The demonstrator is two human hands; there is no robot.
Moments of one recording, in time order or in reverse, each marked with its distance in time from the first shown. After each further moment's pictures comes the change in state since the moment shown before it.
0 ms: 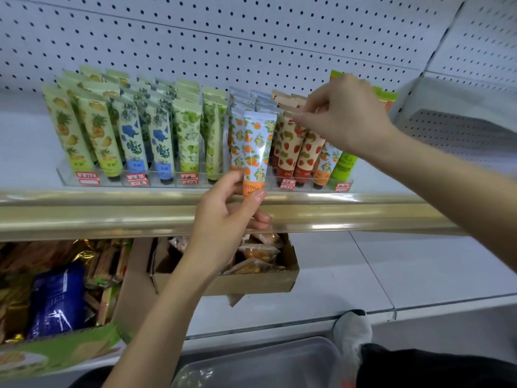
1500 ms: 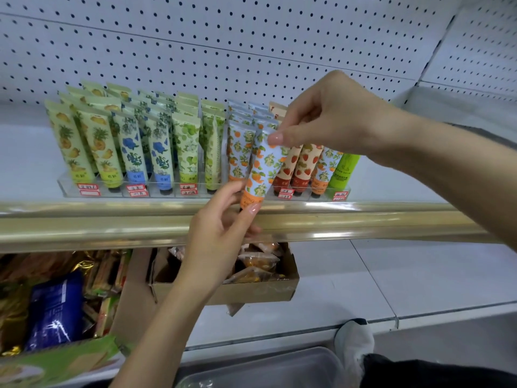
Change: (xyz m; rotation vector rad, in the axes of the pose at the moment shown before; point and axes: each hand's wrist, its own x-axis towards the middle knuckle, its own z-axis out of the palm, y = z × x) left_hand -0.006 -0.007 -0.005 0.175 0.055 0.136; right_hand -0.011 -0.029 -0.035 0.420 -0.335 -0.128
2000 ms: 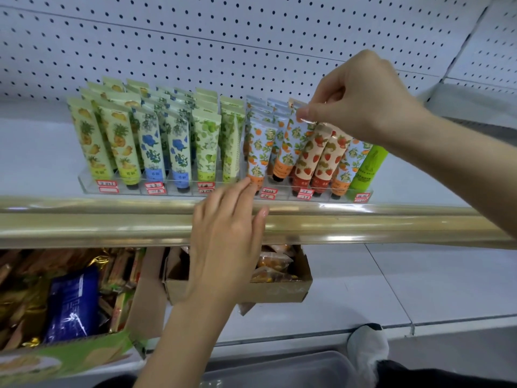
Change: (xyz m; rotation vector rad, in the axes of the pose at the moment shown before) left_hand 0.002 -0.019 -0.007 0.969 0.161 0.345; right_hand 0.022 0.009 0.006 -0.259 0.250 0.055
